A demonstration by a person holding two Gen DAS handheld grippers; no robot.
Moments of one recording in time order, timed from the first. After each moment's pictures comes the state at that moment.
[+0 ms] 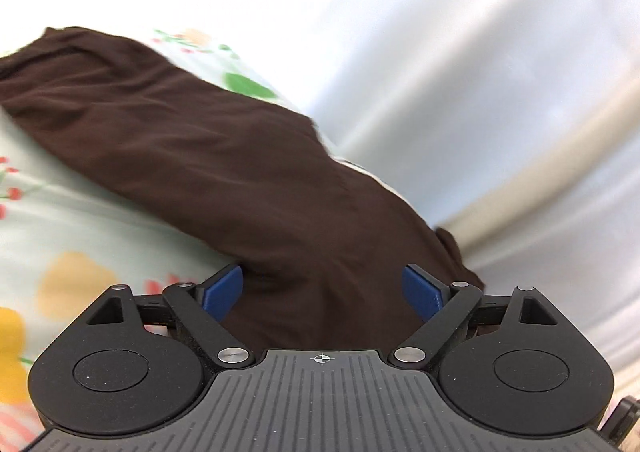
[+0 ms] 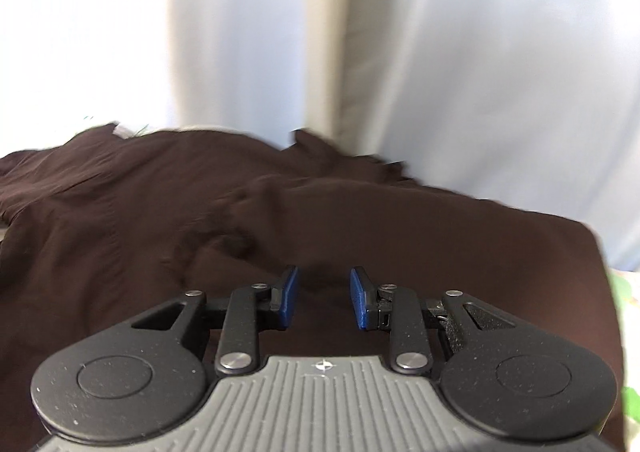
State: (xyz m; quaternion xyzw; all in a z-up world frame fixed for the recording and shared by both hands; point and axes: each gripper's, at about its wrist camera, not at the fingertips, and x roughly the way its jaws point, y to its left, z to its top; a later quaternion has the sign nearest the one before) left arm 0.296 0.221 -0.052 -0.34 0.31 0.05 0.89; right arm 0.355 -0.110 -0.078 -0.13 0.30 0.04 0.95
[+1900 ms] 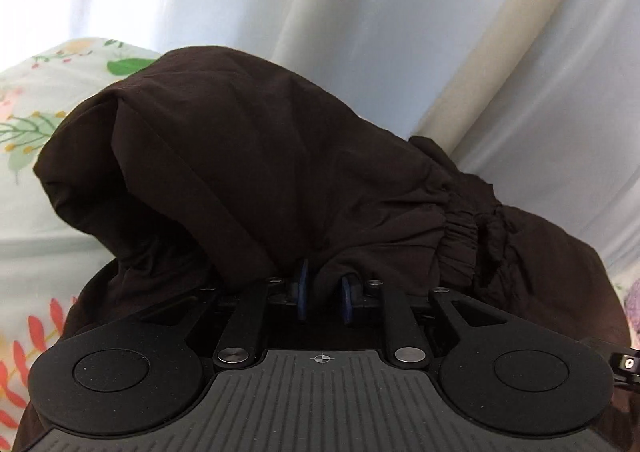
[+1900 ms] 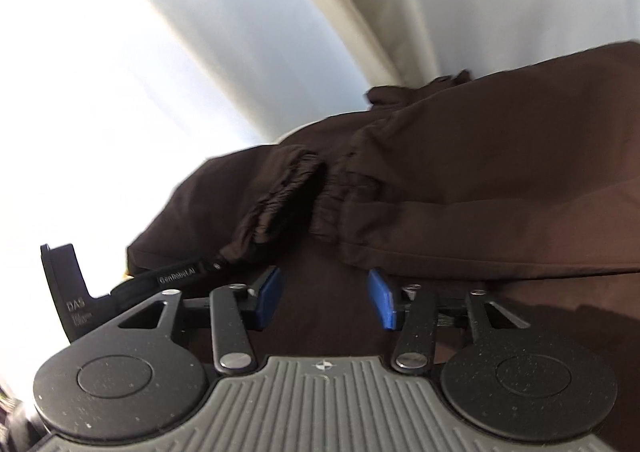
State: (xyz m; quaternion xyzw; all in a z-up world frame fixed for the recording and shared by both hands) left arm 0.347 0.136 -0.090 -0.18 0.35 -0.05 0.92; right arm 0.310 -0.129 -0.070 0.19 0.33 0.17 0.91
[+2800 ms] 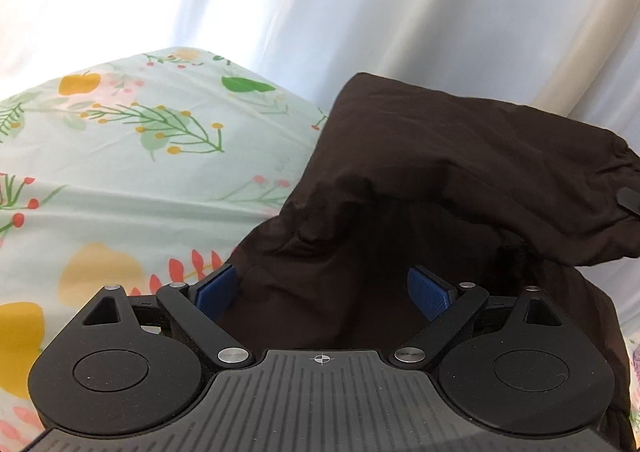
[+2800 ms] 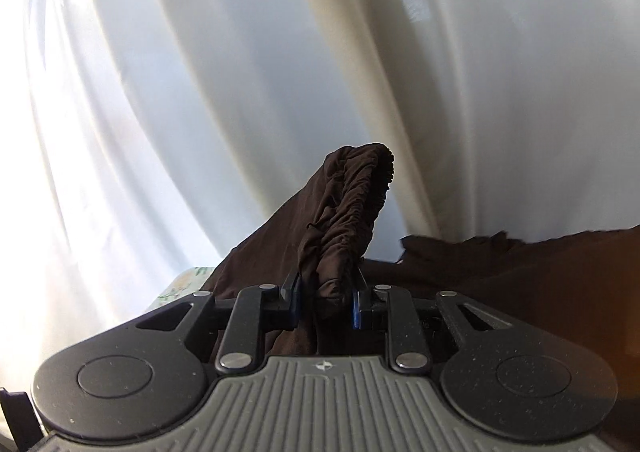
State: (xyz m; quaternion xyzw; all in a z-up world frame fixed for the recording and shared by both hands) left arm 0.285 0.180 -0.067 -0.21 0.32 0.06 0.92; right arm 0.317 -0.115 0.017 0.08 0.18 0.13 0.97
